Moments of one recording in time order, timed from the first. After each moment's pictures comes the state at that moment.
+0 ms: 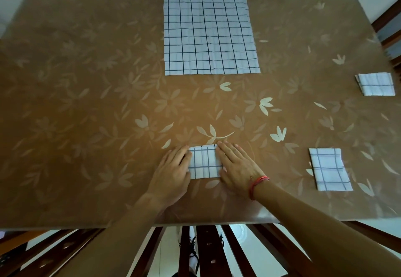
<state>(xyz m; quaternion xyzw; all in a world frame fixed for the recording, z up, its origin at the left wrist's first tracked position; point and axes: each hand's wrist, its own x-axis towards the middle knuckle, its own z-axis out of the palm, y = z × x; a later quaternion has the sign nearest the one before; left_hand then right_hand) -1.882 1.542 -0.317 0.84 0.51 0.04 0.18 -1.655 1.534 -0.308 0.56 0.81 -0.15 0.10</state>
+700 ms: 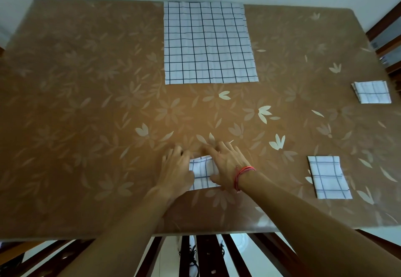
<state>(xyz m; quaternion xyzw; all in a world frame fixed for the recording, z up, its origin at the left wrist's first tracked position) -1.858 1.576 -0.303 0.76 0.60 0.02 0.25 -1.678 1.575 -0.289 0.58 0.79 -0.18 0.09</state>
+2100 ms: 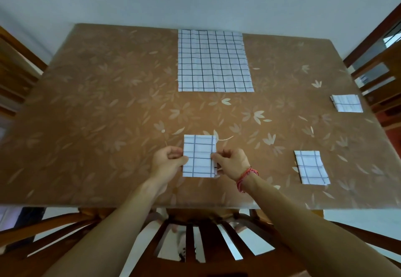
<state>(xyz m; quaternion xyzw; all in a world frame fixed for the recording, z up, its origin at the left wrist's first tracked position) -1.902 1.514 -0.218 0.39 0.66 0.34 0.55 -1.715 1.502 -0.206 0.71 0.42 -0.49 -0.28</state>
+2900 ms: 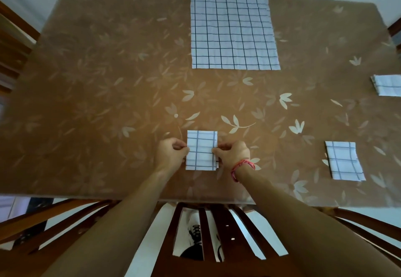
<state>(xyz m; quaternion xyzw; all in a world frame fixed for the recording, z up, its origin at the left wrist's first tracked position) -1.942 1.545 -0.284 0.46 0.72 0.25 0.46 -1.762 1.537 -0.276 0.78 0.38 -0.45 -0.20</state>
